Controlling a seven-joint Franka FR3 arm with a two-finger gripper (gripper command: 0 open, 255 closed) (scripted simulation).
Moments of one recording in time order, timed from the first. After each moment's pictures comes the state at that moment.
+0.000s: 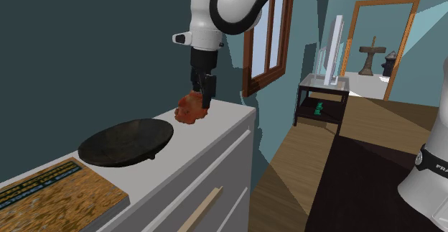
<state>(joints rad) 0.09 0.26 0.23 -1.97 -0.11 2.36 -0.68</state>
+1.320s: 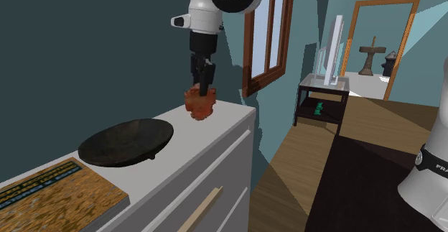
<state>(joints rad) 0.09 0.21 0.23 -1.93 -0.09 2.26 -0.70</state>
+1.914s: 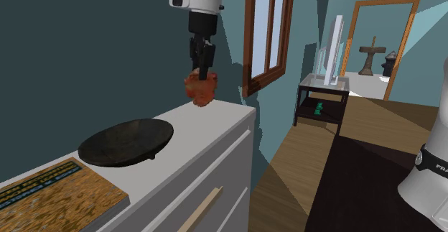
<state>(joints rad) 0.09 0.16 0.24 -1.86 -0.07 2.16 -0.71</state>
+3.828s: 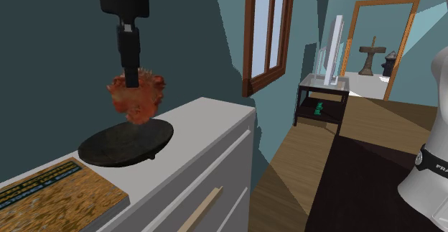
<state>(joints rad) 0.36 0.44 0.33 -1.41 -0.22 1.94 -0.34</state>
